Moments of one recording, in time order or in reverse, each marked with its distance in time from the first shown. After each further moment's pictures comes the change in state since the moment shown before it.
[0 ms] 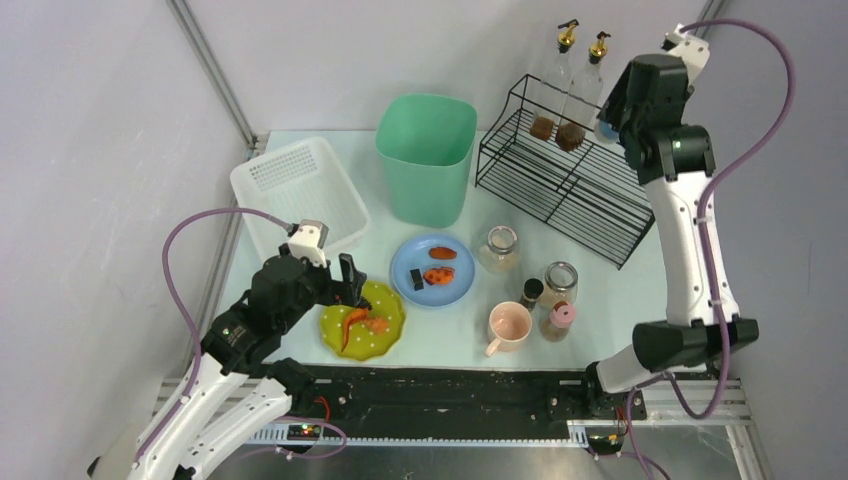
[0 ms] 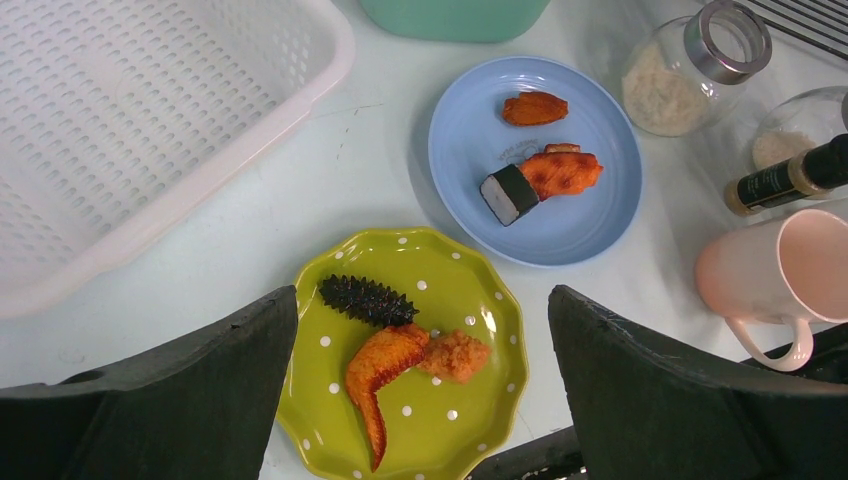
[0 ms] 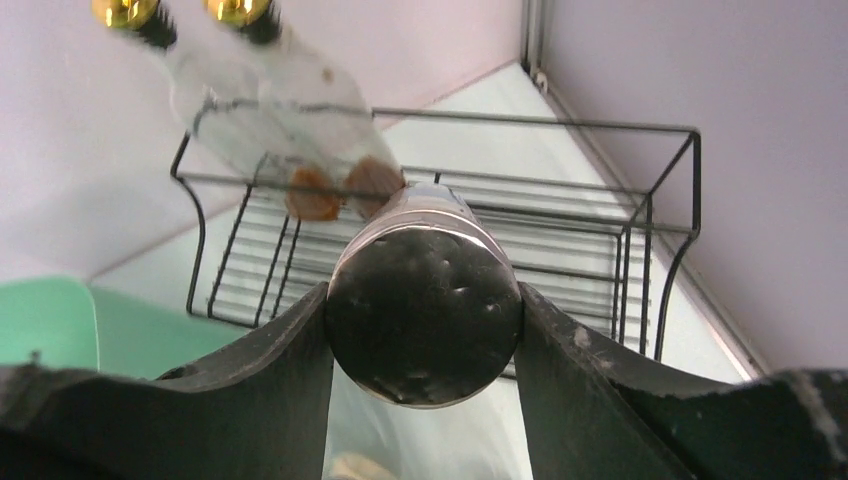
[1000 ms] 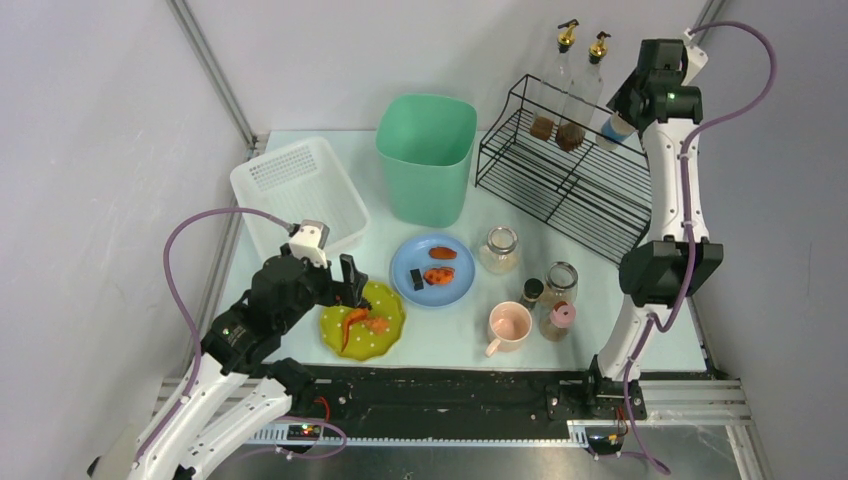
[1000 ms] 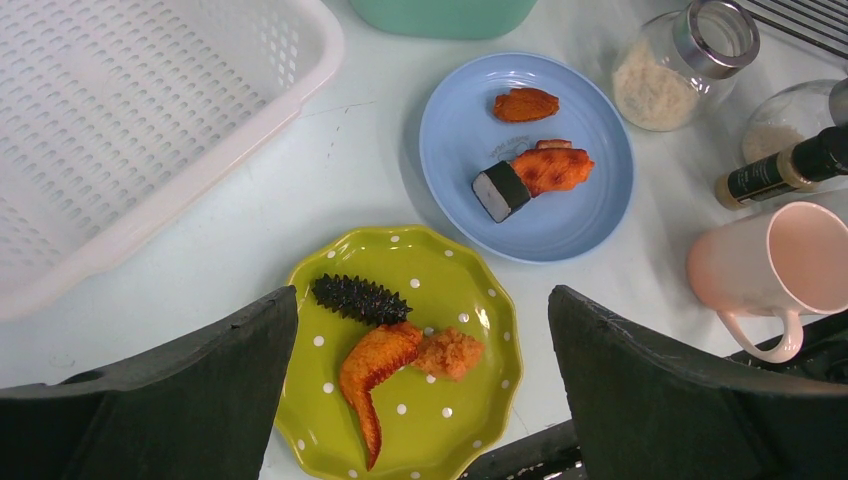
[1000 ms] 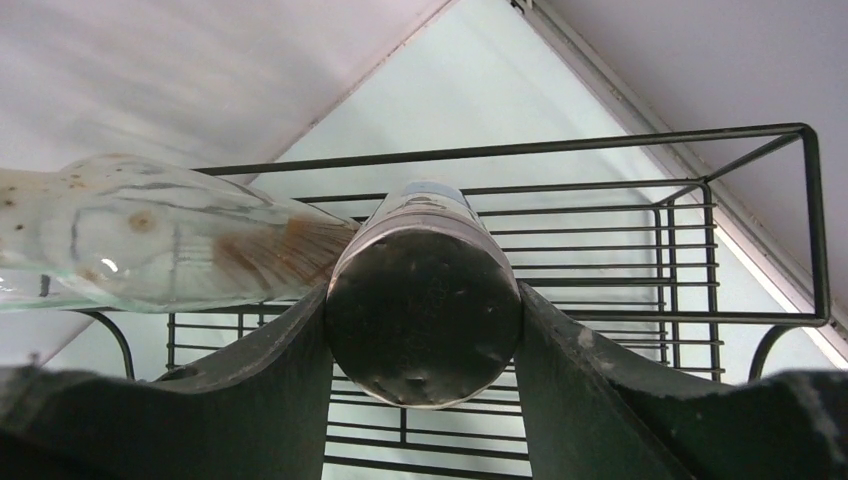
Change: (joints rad) left arm 0.000 0.000 0.000 0.000 0.019 0.000; right arm -0.224 0.455 0.359 -0.134 -0.154 0.164
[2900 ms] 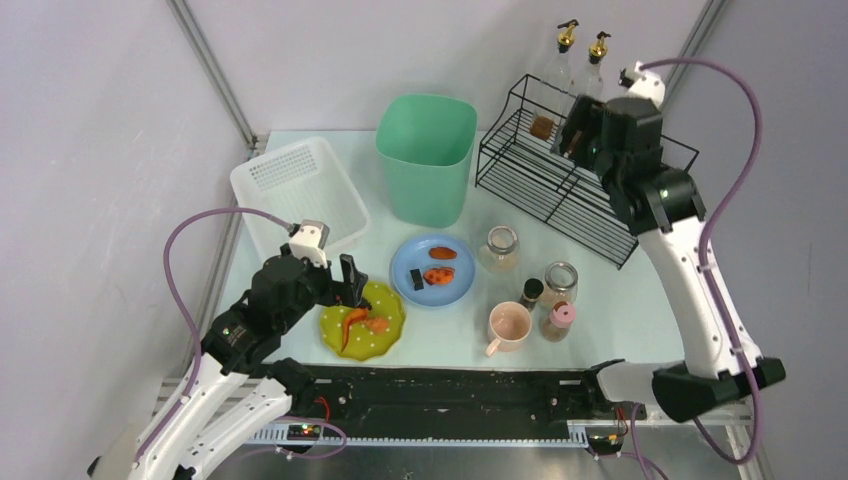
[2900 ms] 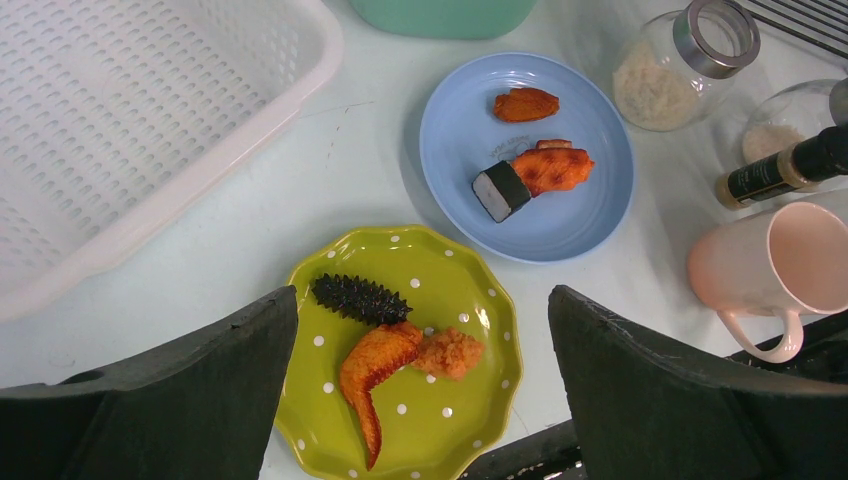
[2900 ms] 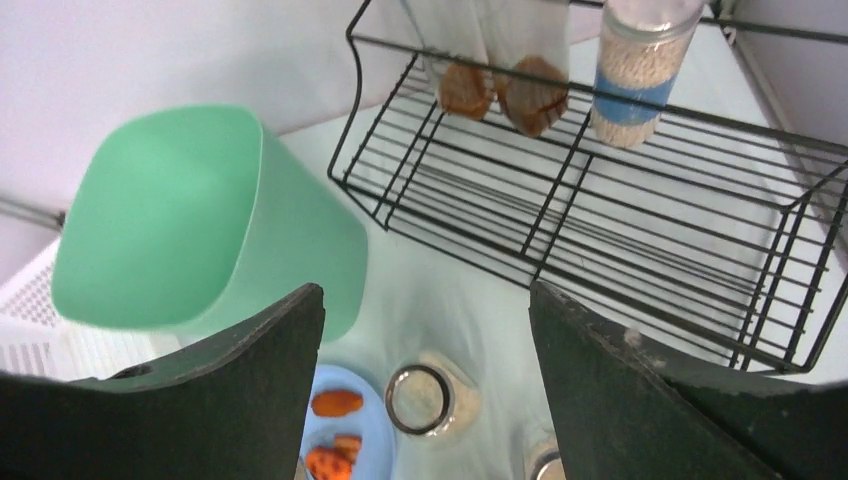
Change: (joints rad) left arm 0.000 0.001 0.000 0.000 0.000 0.000; right arm 0.379 -0.593 -0.531 0.200 0.014 -0.095
